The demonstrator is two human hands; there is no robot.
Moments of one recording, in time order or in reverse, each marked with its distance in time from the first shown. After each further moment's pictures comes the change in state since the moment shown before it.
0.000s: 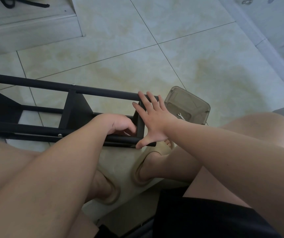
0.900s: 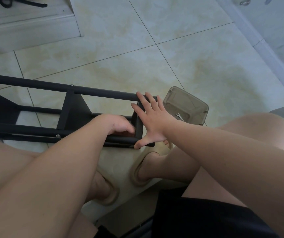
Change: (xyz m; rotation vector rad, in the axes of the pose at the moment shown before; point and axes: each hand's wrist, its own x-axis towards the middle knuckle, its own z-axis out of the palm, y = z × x) left_hand -0.002 0.007 0.004 0.090 0.098 -0.032; right_hand -0.003 -0.001 -0.003 0.004 0.023 -0.005
